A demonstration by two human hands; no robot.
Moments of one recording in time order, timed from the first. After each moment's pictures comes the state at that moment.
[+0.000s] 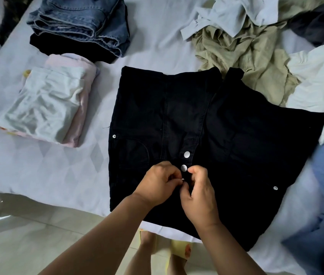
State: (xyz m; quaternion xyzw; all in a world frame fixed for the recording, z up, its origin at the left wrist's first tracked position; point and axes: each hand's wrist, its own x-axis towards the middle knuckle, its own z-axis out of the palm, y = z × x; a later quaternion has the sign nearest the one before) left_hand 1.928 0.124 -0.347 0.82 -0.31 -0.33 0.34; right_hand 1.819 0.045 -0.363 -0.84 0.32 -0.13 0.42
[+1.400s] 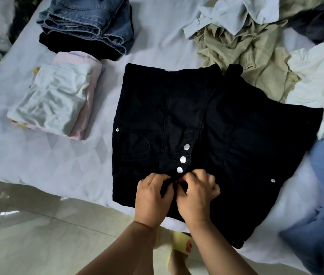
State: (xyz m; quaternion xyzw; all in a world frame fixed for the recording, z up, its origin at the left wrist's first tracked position) left_hand 1.870 0.156 -0.350 0.91 -0.21 -0.10 0.35; right_hand 1.815 0.068 -0.363 -0.88 0.39 -0.11 0.23
